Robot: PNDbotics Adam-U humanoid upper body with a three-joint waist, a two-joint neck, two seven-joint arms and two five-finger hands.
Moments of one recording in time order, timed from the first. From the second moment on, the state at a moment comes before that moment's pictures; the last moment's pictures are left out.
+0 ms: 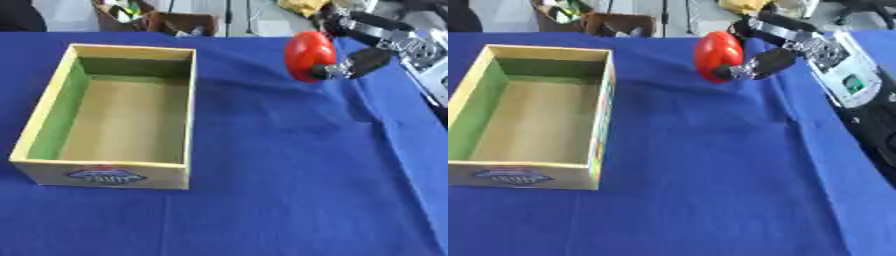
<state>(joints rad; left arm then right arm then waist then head) -0.41 0.20 0.22 -1.98 0.06 -0.29 0.13 -0.75 -1.02 0.03 -1.39 0.11 -0.27 0.45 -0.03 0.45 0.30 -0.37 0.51</state>
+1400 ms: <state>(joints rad) -0.45 0.20 0.21 -1.98 0.06 -0.30 0.13 -0.99 -0.78 0.17 -1.33 0.31 -0.18 0.36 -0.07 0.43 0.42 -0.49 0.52</state>
